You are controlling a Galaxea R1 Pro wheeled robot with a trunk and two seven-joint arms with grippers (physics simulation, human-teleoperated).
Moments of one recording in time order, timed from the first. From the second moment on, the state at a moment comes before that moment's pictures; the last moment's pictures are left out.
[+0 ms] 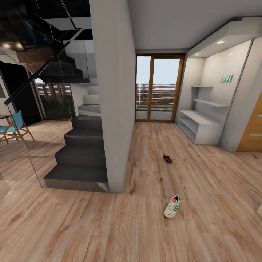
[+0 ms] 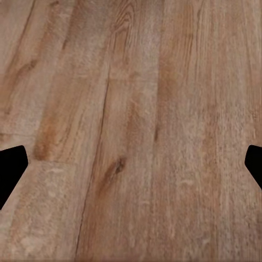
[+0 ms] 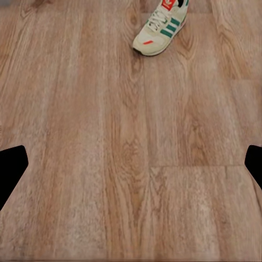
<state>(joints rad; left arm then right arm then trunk) -0.16 0.05 0.01 -0.28 0.02 -0.42 -0.01 -0.11 -0.05 -0.05 -0.47 -0.05 -0.31 0.00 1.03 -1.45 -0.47</state>
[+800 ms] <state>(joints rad) -0.16 0.07 0.02 -0.28 0.02 -0.42 -0.01 -0.11 -0.05 -0.05 -0.47 -0.04 -0.31 0.01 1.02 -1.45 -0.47</state>
